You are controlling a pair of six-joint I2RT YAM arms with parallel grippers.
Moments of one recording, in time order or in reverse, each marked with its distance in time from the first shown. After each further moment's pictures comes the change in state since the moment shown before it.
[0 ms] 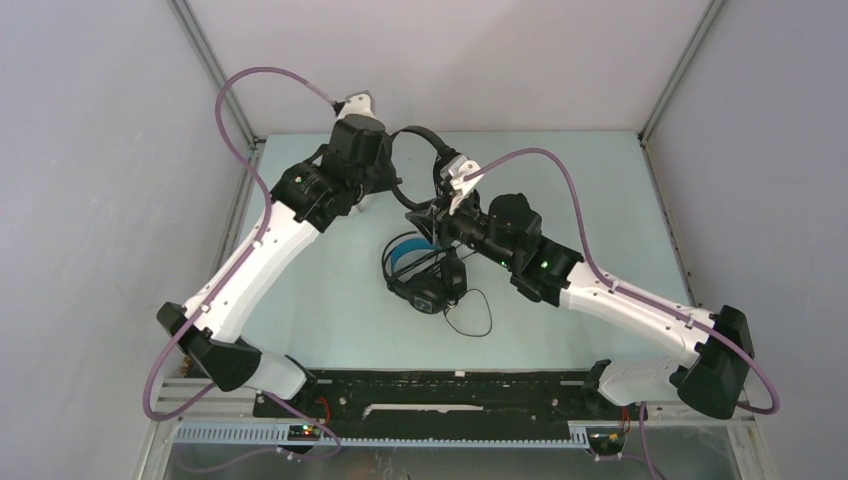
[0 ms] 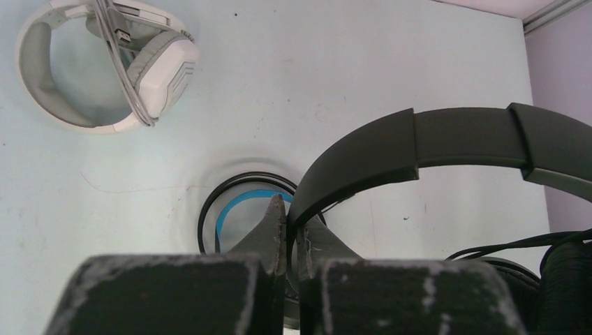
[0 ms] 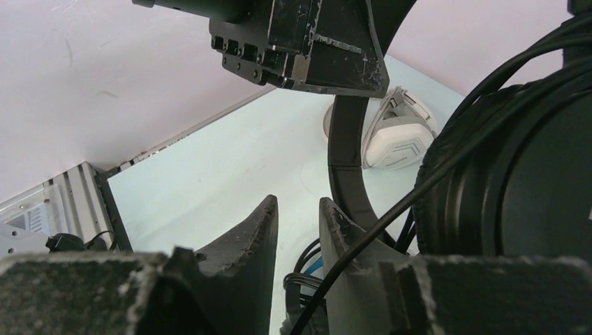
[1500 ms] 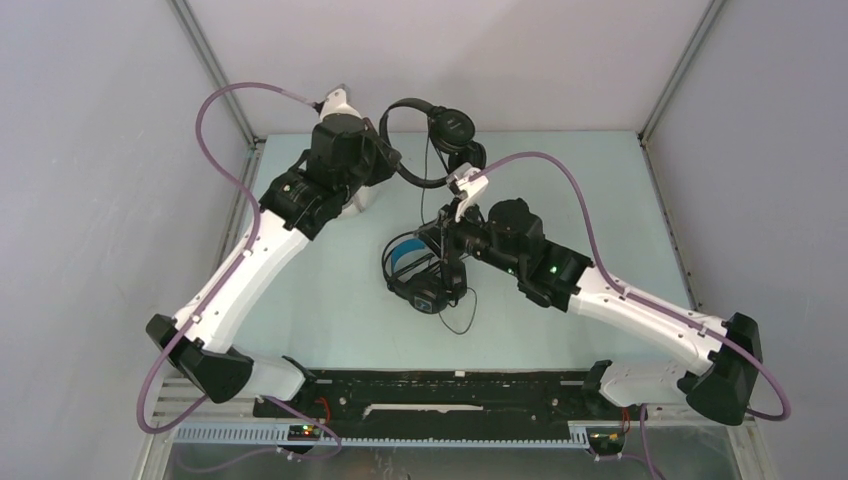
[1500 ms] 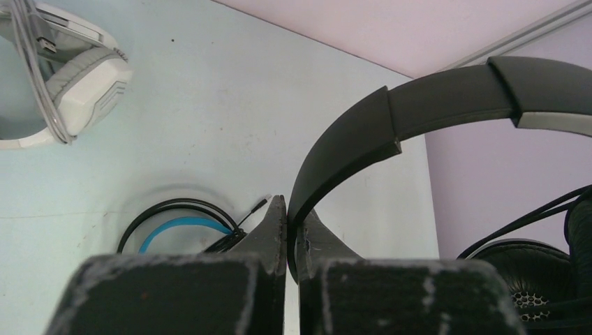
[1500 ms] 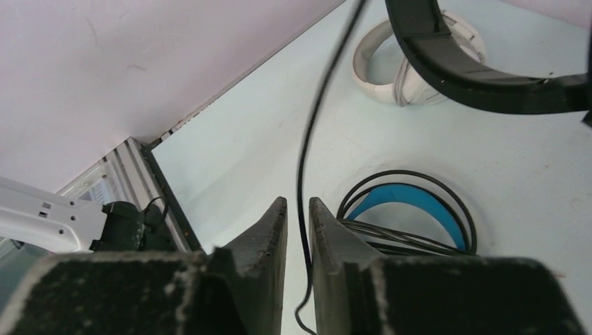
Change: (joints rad) left arm 0.046 -0.072 -0.097 0.198 0.095 -0.158; right arm 0.018 -0.043 0.003 -0.187 -0.008 0.185
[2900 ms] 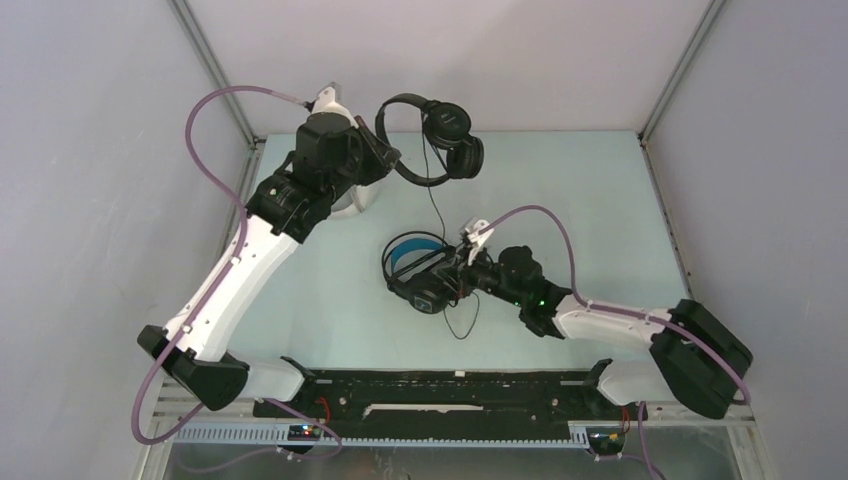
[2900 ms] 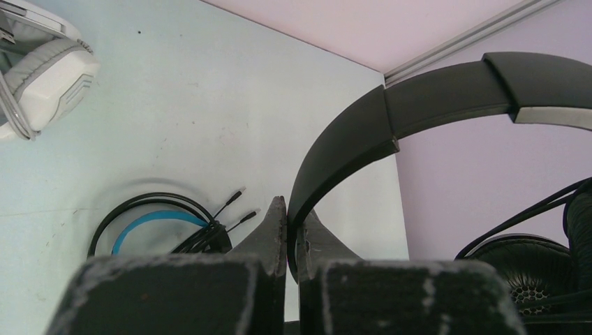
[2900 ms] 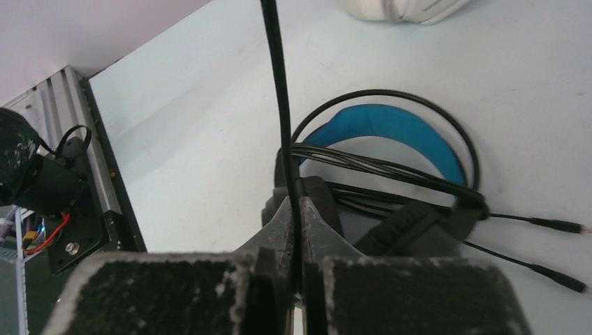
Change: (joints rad) left arm 0.019 -0.040 -0.005 0.008 0.097 -0.039; right arm -0.088 0.093 -0.548 0.627 -0.139 -0.069
